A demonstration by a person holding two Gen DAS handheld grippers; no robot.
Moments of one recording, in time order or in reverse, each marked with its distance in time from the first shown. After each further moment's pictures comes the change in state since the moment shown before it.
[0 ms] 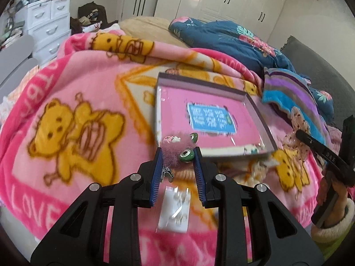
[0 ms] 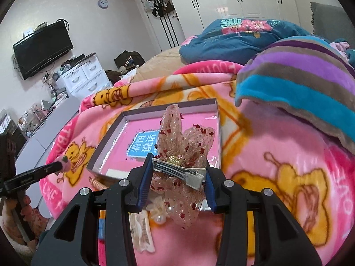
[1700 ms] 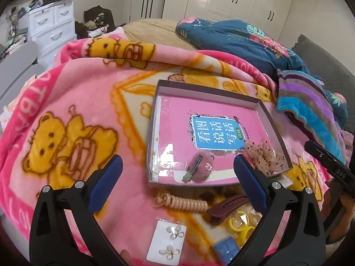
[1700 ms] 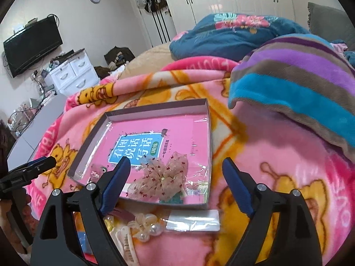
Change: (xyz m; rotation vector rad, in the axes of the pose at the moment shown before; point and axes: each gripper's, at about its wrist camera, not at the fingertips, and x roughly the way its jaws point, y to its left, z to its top) left arm 0.037 -0.019 0.019 0.001 -0.012 0.087; right arm 0.031 -0.013 0.013 0.004 0.022 -0.063
